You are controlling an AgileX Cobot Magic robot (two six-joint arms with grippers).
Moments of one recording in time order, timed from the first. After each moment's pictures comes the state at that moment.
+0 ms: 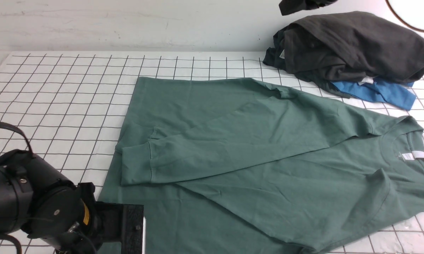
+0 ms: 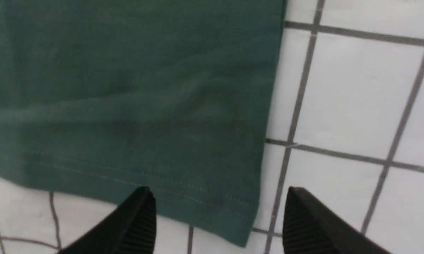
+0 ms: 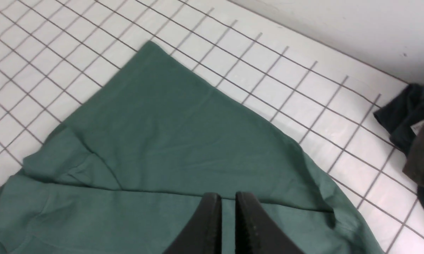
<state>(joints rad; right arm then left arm) 0.21 2.16 -2.43 0.47 1.26 -0.46 -0.48 1.43 -0.65 0.15 0.69 0.86</state>
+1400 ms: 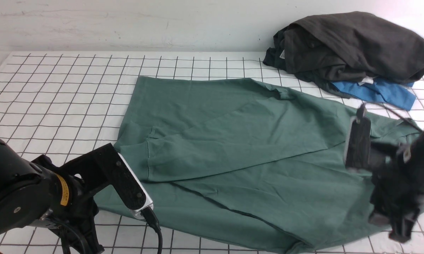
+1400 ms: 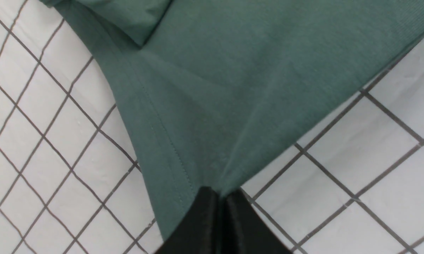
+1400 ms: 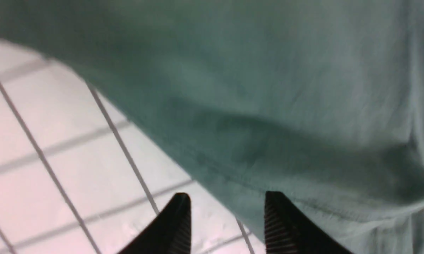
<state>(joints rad) 0.24 1.53 -0.84 -0.07 0.87 -0.97 -0.49 1.25 -0.69 0.28 0.72 0.21</state>
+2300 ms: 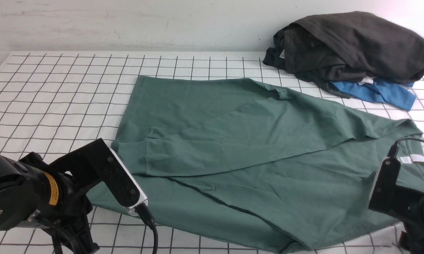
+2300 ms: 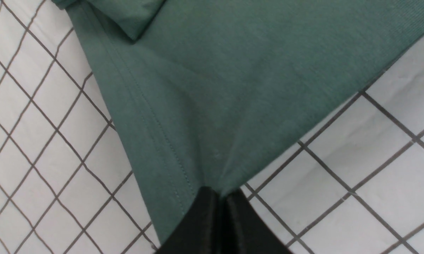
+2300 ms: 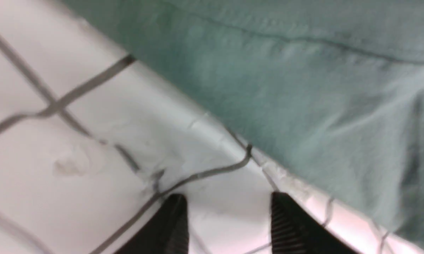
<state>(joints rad) 0.19 1.50 -0.57 -0.50 0.59 -0.45 -0.49 1.19 -0.70 0.27 0.74 0.20</state>
